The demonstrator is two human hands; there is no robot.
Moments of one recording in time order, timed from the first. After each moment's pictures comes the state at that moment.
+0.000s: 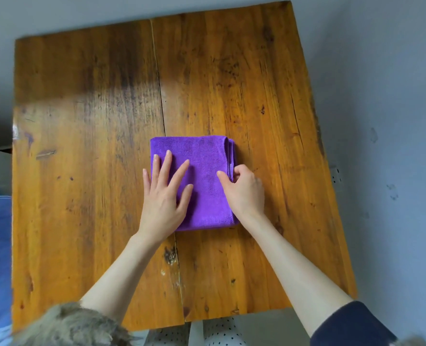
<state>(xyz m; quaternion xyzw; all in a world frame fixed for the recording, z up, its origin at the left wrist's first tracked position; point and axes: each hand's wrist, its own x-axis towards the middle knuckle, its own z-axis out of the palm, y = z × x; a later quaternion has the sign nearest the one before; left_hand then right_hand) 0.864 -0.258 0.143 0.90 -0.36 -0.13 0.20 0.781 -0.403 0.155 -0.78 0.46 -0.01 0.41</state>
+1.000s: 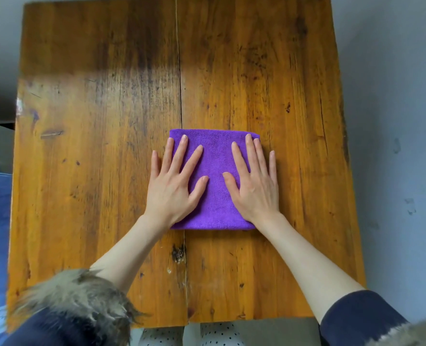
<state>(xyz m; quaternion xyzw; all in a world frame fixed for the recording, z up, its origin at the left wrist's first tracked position) 0.887 -0.257 0.127 0.91 -0.39 -0.08 0.11 0.781 -0.408 0.112 -0.97 0.22 -0.02 0.14</state>
